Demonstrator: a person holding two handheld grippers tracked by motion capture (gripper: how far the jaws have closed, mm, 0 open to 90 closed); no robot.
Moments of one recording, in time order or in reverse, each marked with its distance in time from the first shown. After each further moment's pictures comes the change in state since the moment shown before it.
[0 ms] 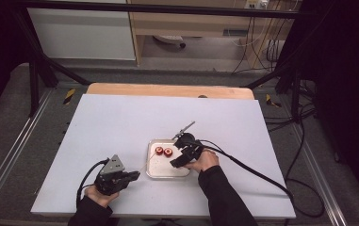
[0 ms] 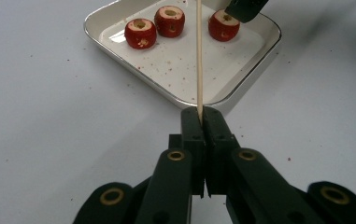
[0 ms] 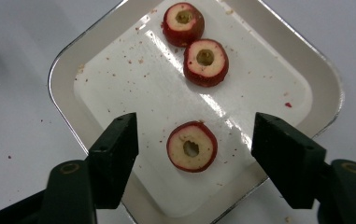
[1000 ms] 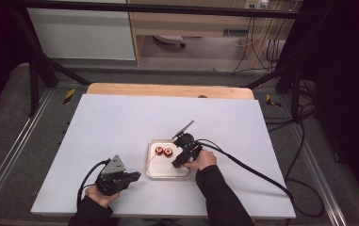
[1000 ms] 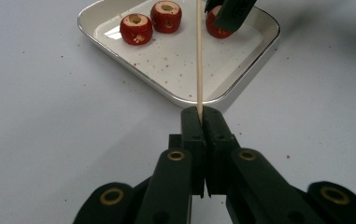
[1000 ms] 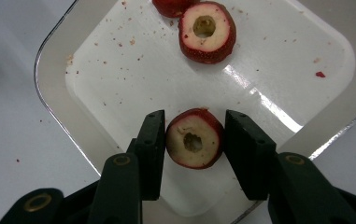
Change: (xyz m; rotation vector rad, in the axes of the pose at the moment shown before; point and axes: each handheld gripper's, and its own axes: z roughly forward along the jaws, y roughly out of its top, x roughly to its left) left arm 0.000 0.000 0.003 0.012 -0.011 0.000; right arm -0.009 0.002 0.016 0.102 0.063 0.126
